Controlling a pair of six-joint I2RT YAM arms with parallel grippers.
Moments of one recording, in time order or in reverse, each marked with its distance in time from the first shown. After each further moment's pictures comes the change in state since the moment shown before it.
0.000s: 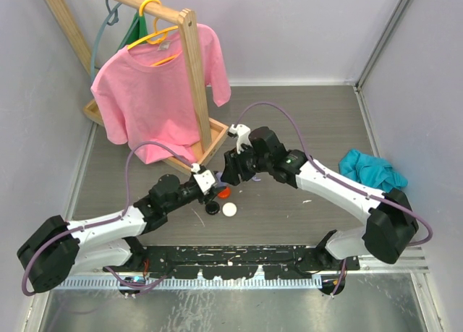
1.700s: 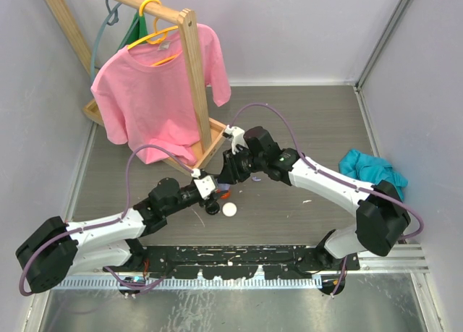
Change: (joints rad) left arm -0.033 -0.017 -0.025 0.042 0.036 0.016; right arm 0.006 0.092 0.017 0.042 -0.113 0.053
